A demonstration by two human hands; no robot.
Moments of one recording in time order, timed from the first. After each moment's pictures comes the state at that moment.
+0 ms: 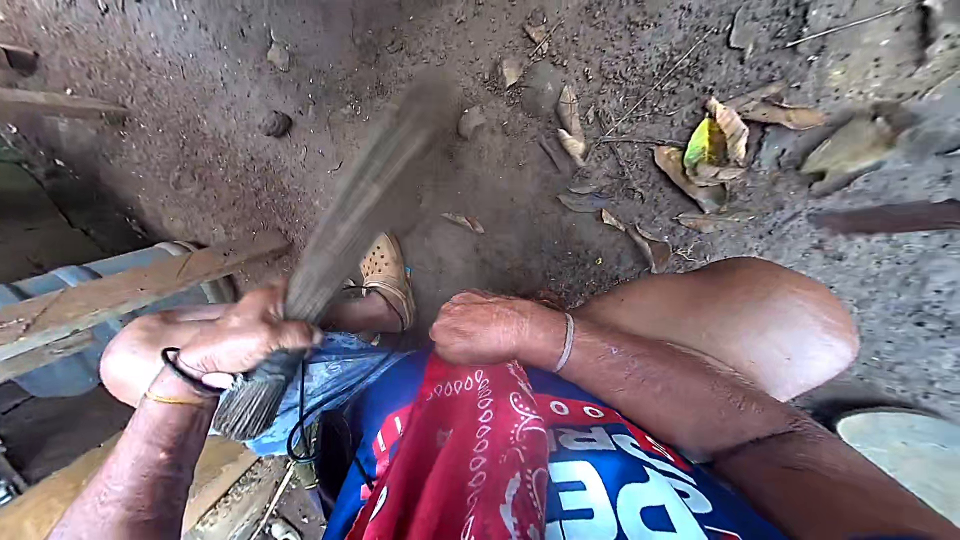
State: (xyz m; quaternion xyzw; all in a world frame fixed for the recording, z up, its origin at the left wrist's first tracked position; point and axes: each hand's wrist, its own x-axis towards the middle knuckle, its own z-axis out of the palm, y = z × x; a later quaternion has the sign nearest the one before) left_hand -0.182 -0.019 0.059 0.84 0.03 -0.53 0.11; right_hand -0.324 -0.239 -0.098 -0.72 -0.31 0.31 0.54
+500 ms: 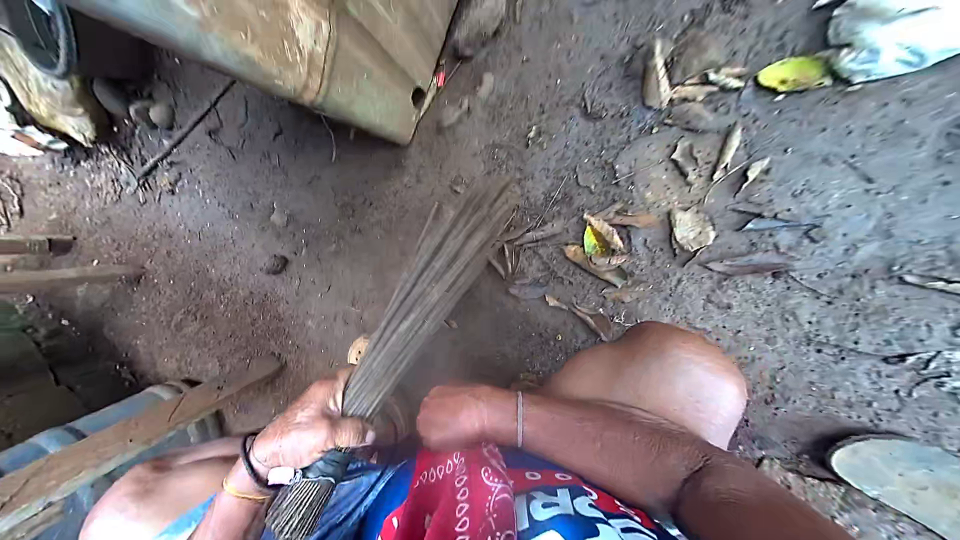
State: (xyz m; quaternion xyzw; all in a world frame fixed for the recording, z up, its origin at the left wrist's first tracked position) left_hand -0.187 -0.076 0.019 0.77 -0.11 -0.58 0.24; right_hand -0.317 -0.234 -0.103 -0.74 -0.30 0.34 0.50
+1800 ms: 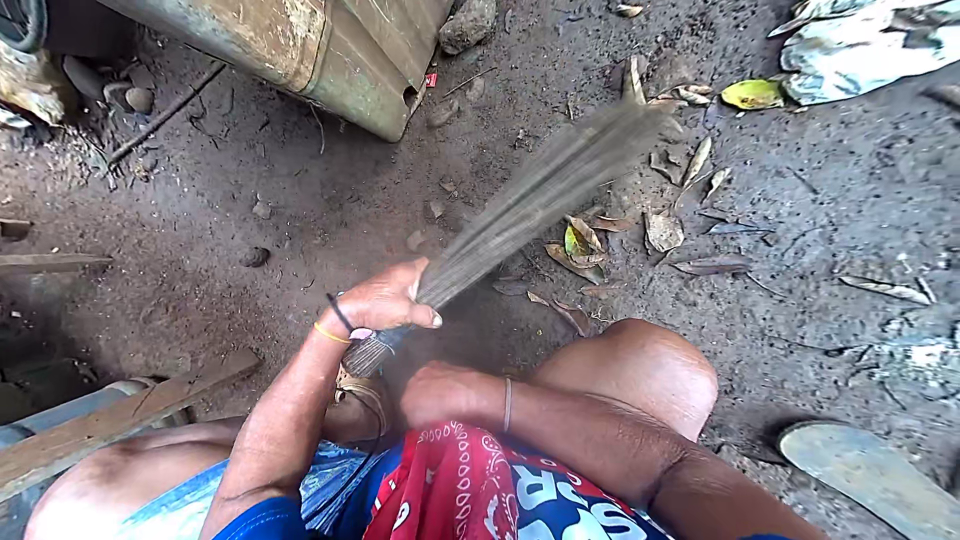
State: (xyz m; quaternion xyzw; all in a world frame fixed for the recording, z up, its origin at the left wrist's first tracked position) left_hand -0.161 -0.207 -0.053 0.74 -0.31 -0.57 0.16; right_hand -0.310 -0.241 -0.088 -0.76 -0.23 0.41 0.44
